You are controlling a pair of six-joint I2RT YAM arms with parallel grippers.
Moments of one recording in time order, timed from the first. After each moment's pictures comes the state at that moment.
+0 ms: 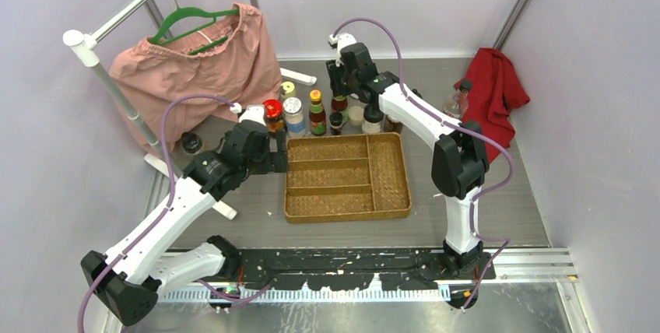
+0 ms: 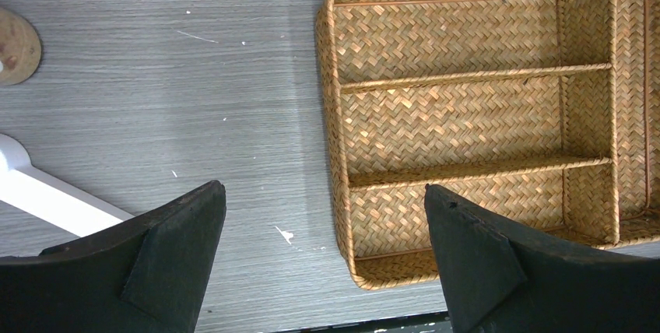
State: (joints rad) left arm -0.63 0.98 1.01 -0.81 -0.33 -0.49; right arm 0.58 2.00 1.77 -0.30 0.11 0.10
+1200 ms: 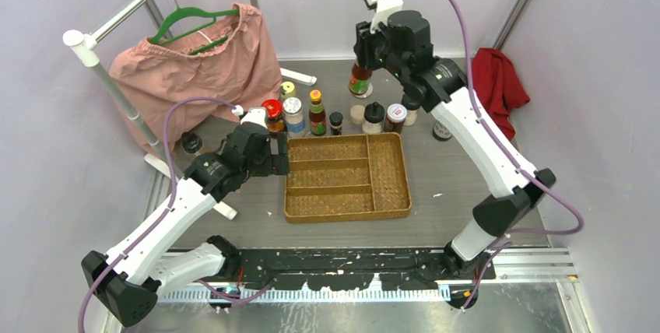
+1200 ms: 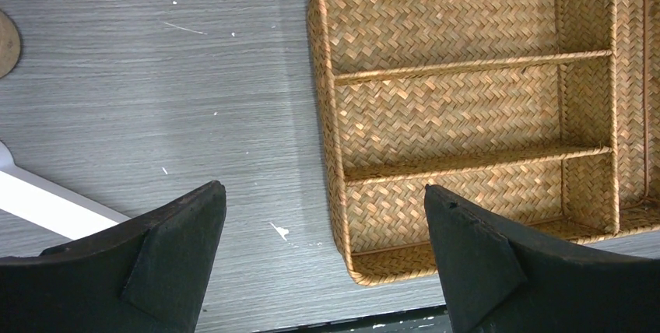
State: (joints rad) left arm -0.63 0.97 0.98 -0.80 -0.30 -0.49; right arm 0.61 1.66 1.96 -0.55 0.18 0.02
